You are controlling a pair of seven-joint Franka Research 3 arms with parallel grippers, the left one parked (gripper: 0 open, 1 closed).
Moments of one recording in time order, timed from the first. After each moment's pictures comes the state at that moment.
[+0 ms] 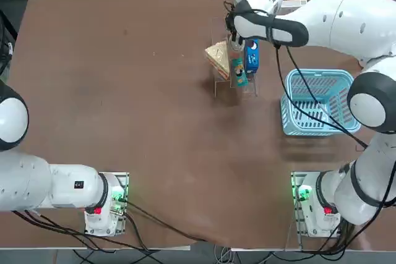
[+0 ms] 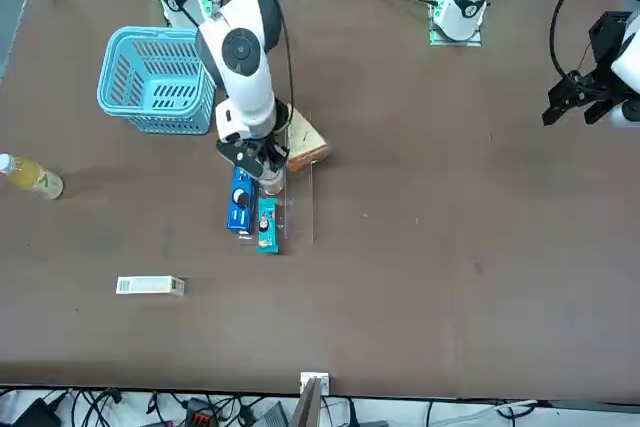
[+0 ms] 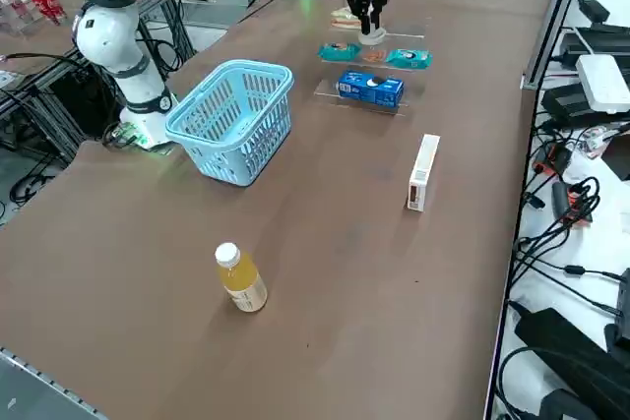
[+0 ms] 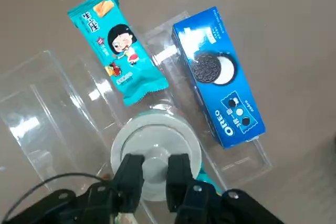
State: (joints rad) arm 0.56 0.38 0.09 -1.72 -0.11 2.12 1.18
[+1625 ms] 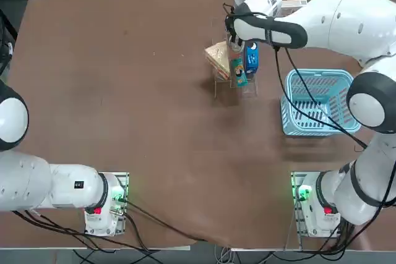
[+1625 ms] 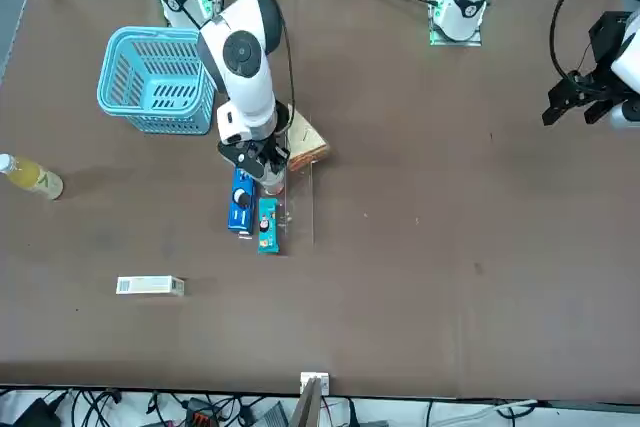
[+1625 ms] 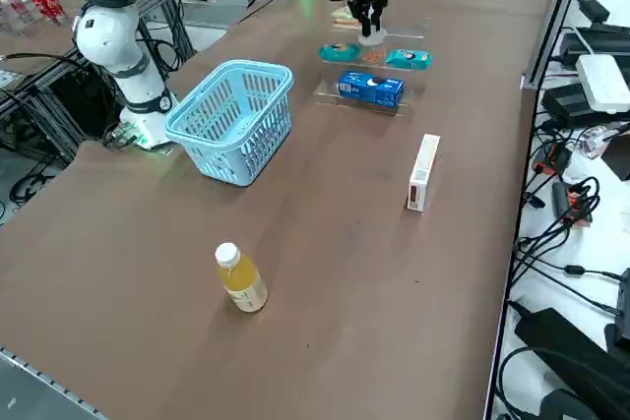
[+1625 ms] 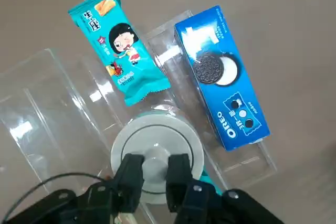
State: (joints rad) arm 0.57 0.38 0.08 -1.73 -0.12 2.15 1.18
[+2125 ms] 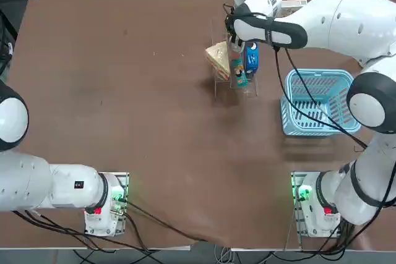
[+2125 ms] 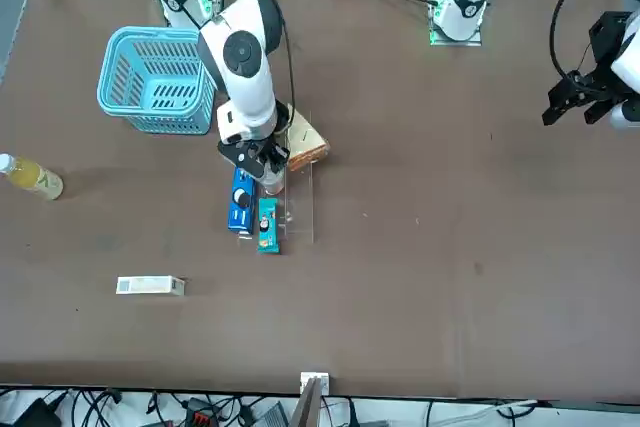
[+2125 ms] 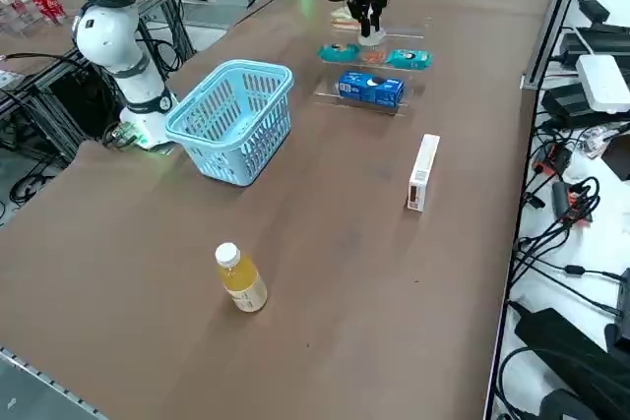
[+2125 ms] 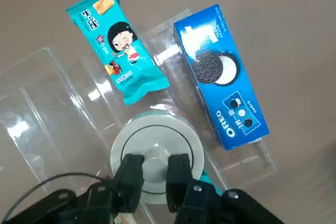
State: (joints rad) arm 0.57 0.38 0.09 -1.74 -0.12 2.15 1.18
